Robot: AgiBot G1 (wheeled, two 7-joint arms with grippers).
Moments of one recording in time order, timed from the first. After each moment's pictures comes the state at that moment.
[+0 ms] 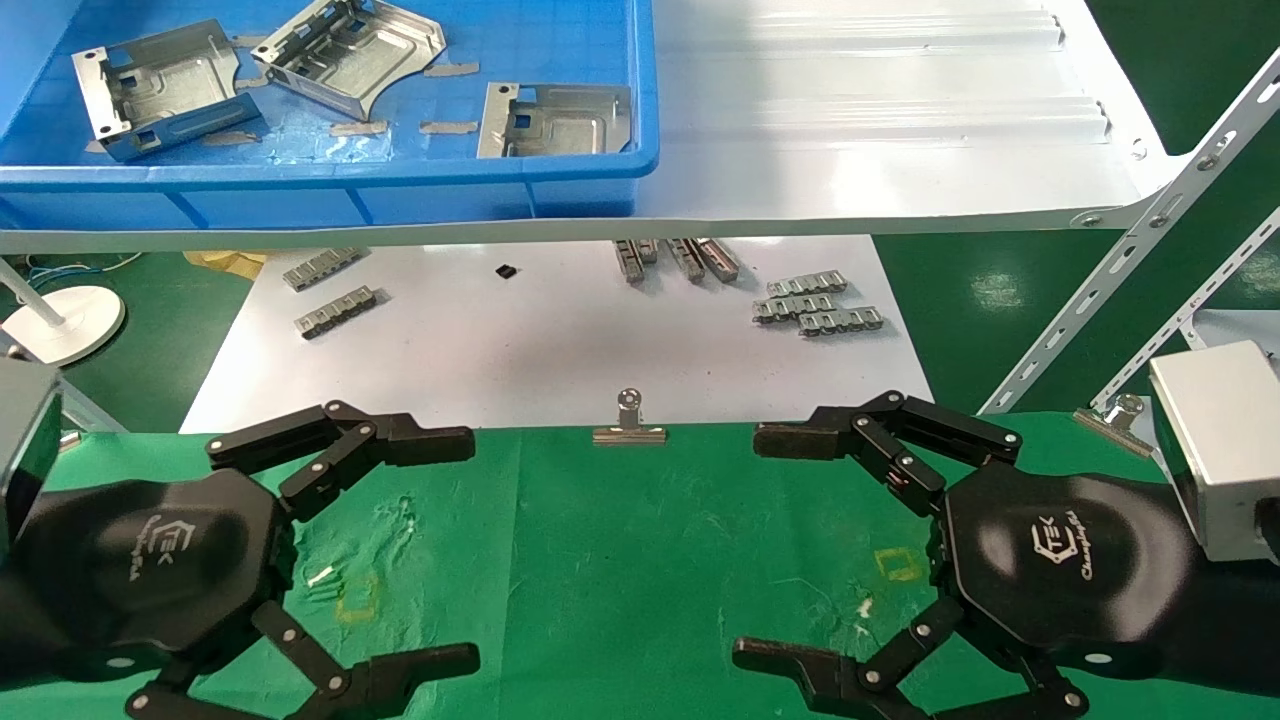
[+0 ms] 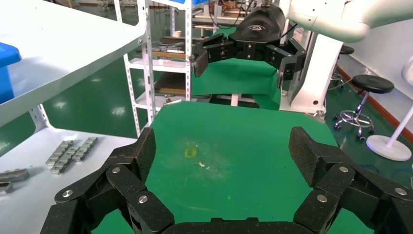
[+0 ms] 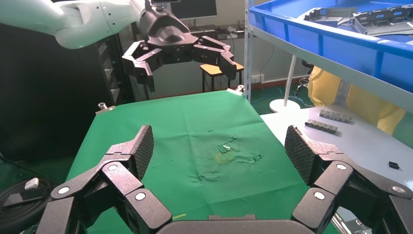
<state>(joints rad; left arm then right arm) -1.08 0.61 0.28 -1.28 0.73 1.49 -0.19 1.09 -0.59 -0.34 1.27 -0.68 -1.47 0.15</state>
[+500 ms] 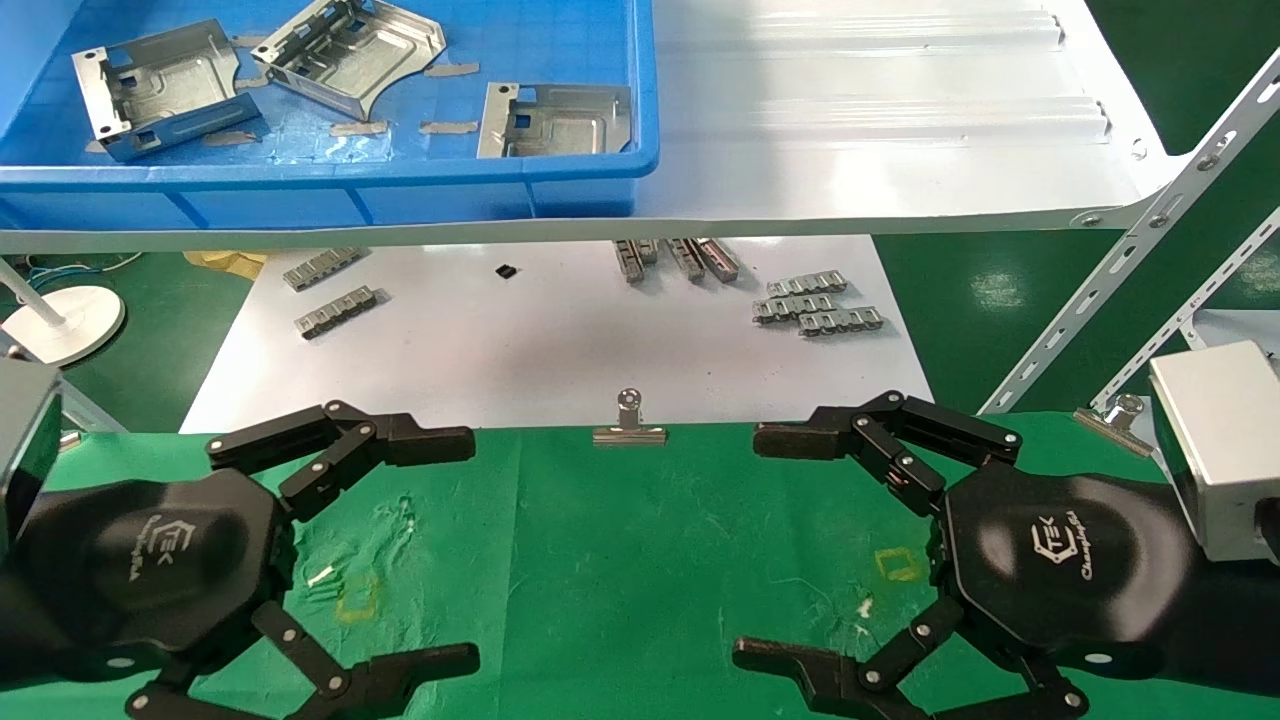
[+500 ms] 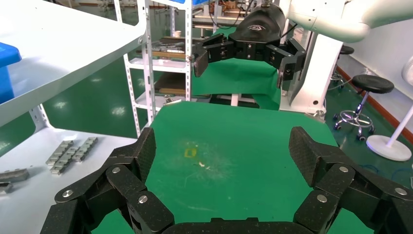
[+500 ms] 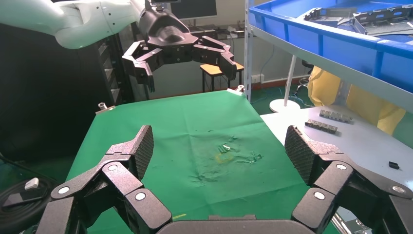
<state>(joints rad) -1.08 0.61 0.28 -1.28 0.73 1.49 -0.19 1.09 -0.59 -0.34 1.27 -0.69 -1.47 0.15</state>
